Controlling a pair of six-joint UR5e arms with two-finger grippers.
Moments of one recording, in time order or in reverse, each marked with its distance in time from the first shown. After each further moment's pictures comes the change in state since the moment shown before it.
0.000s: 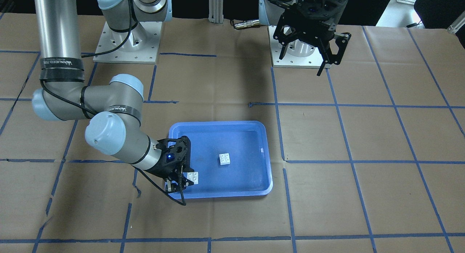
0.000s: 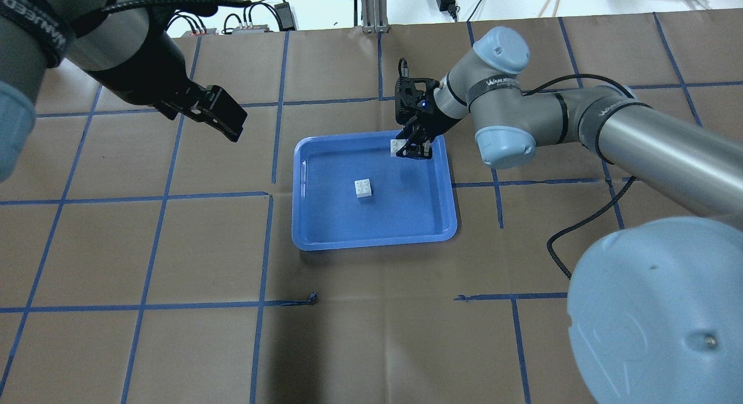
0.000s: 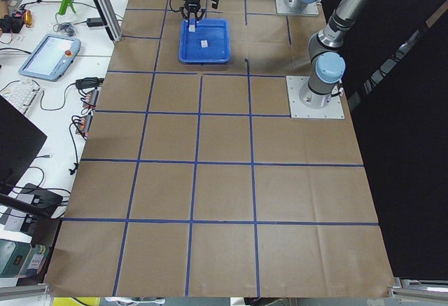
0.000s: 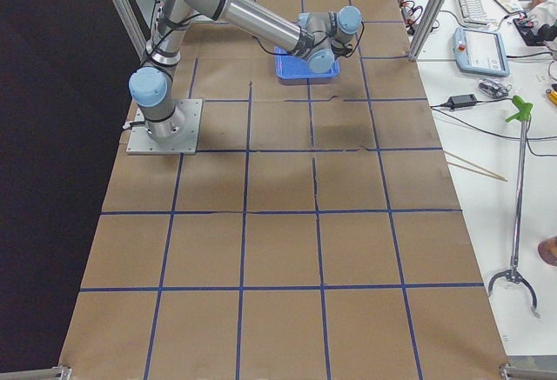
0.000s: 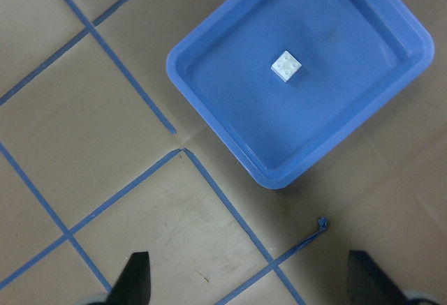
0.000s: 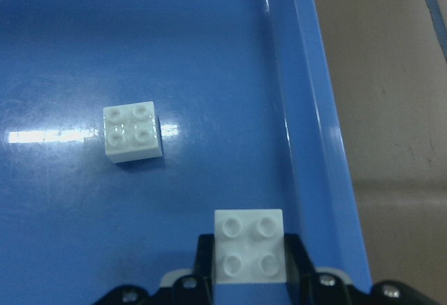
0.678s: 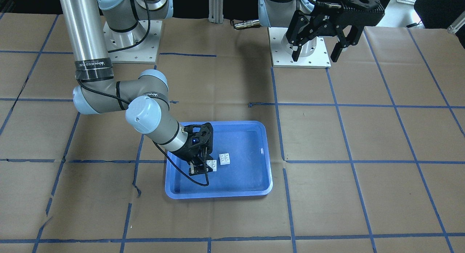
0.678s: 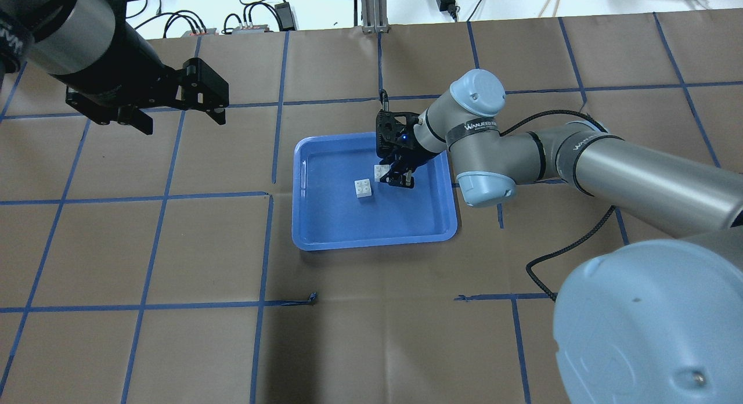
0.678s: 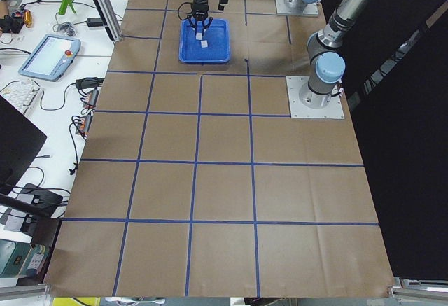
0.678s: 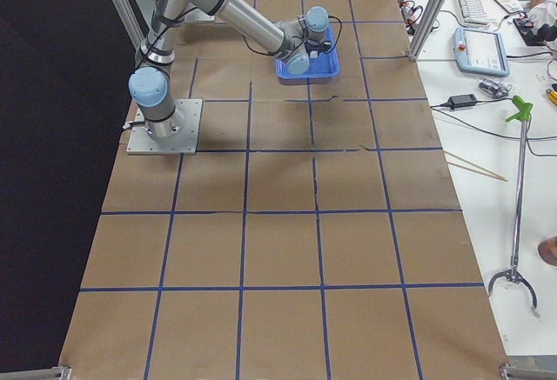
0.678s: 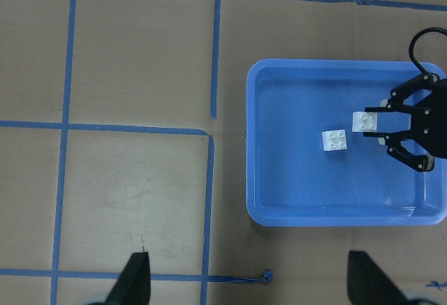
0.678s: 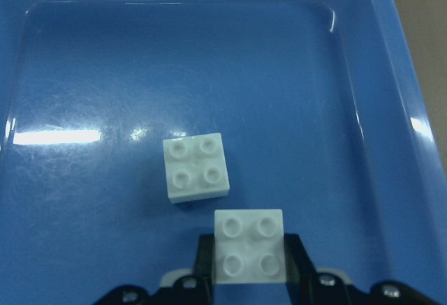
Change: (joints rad) left arm 0.023 0.026 -0.016 0.009 0.000 -0.265; right arm 0.046 -0.002 0.070 -0.076 -0.006 0.032
